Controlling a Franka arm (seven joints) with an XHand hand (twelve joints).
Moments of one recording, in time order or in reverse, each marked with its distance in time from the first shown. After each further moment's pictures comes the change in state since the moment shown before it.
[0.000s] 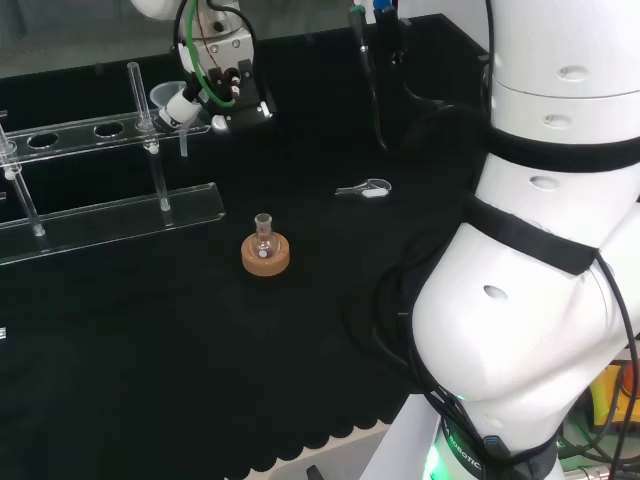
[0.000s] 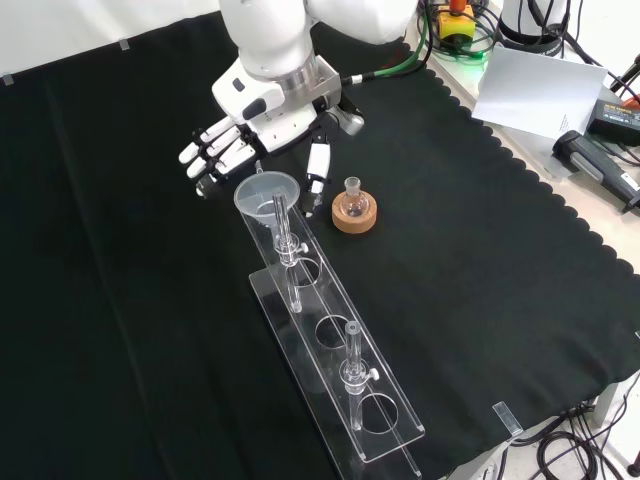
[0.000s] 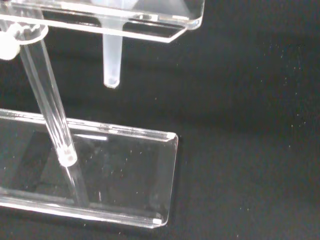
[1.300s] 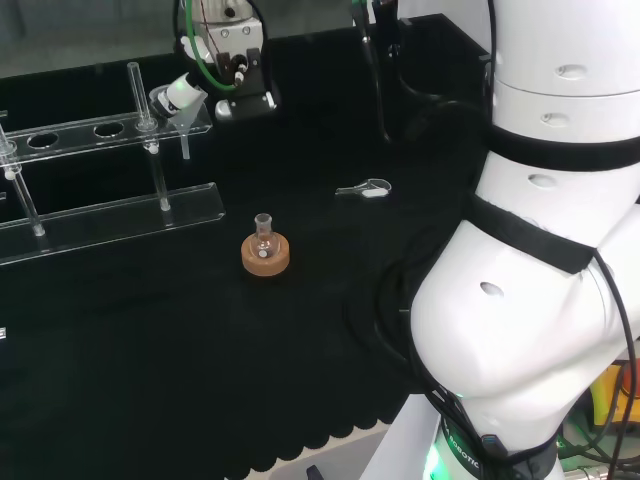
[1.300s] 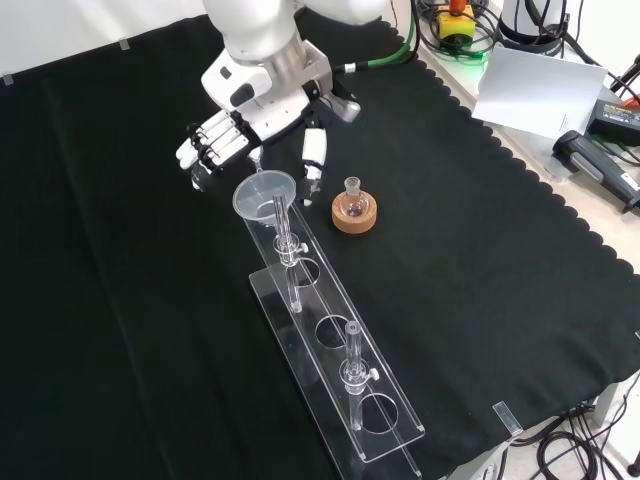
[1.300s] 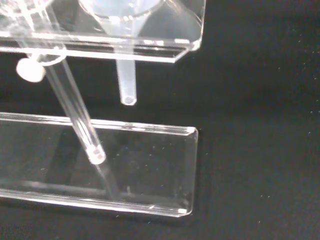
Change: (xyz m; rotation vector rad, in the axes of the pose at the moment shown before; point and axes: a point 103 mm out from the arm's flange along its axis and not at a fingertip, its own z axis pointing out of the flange) arm -0.006 -0.003 -0.016 0.072 0.110 -0.031
